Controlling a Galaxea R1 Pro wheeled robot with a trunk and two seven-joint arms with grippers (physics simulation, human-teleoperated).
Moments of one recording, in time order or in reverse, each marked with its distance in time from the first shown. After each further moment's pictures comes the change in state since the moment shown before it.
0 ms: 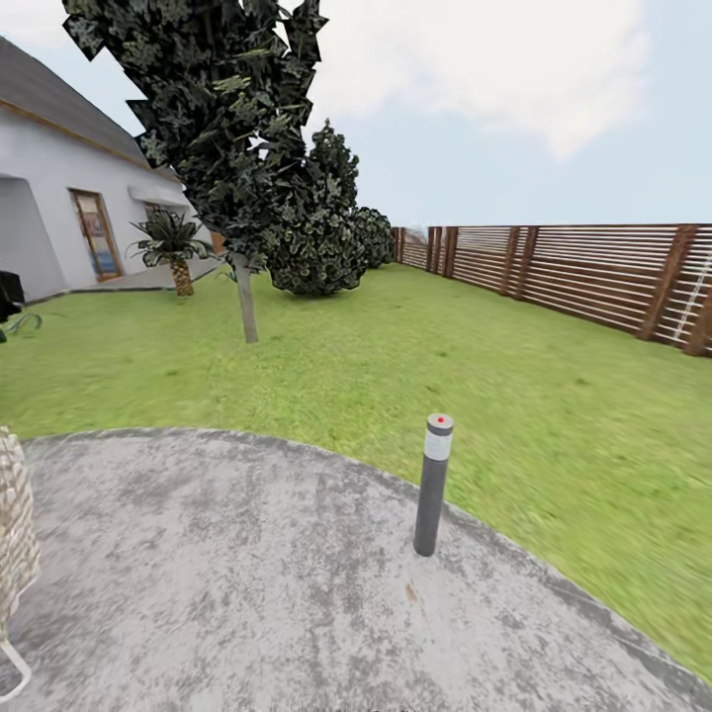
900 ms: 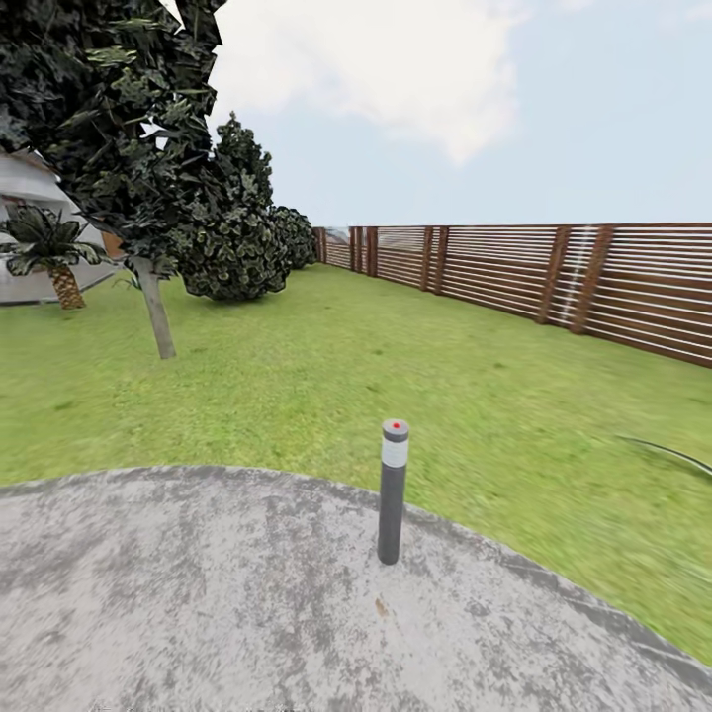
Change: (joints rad) left arm 0.000 0.003 0.003 0.000 0.004 0.000 0.000; right arm 0.000 -0.001 0.000 -0.036 0.000 0.000 0.000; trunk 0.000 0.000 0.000
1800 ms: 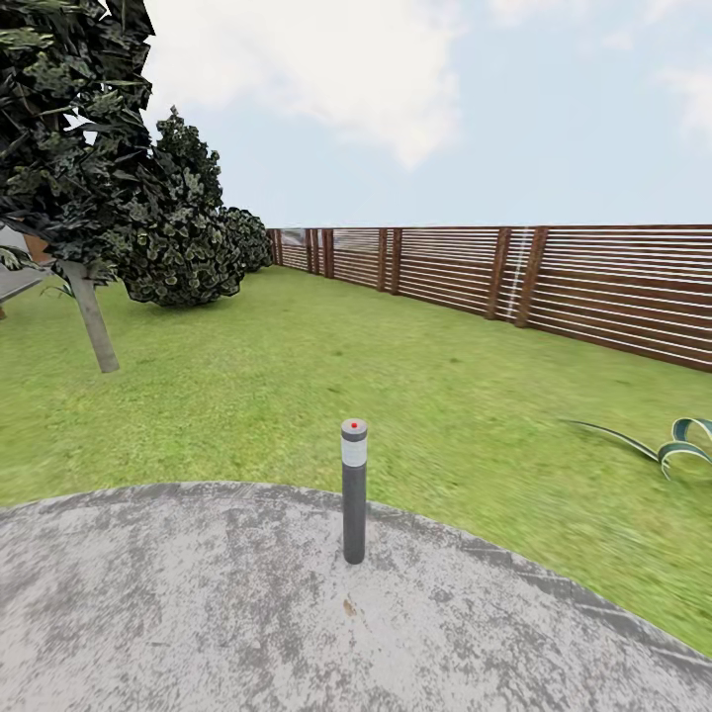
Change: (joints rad) left arm 0.107 -0.080 -0.001 0.029 0.006 0.003 0.004; right arm 0.009 0.018 -0.007 0.017 -0.007 0.000 0.000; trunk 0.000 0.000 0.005
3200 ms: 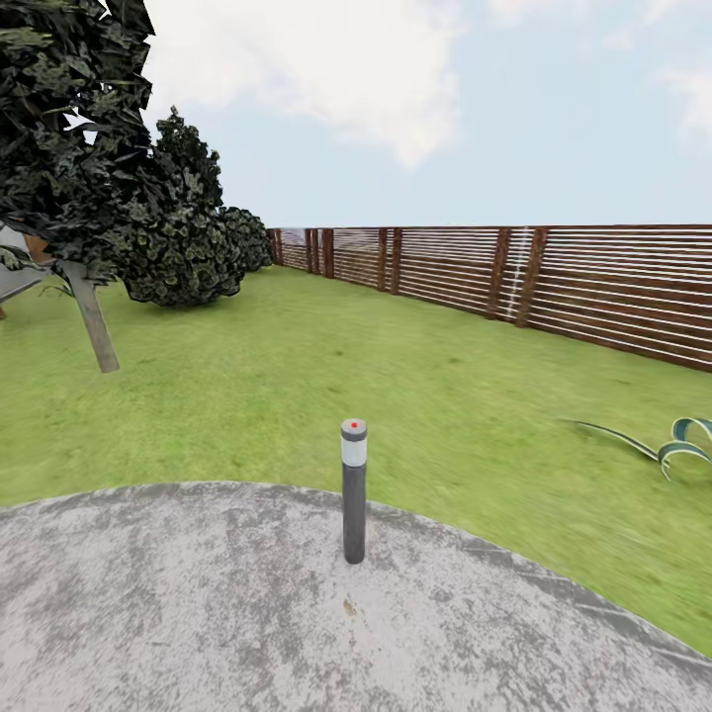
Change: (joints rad) left arm 0.086 0.018 -0.003 0.293 -0.008 0.276 -0.002; right arm 0.023 0.043 0.006 0.558 0.001 0.330 0.004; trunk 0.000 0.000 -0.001
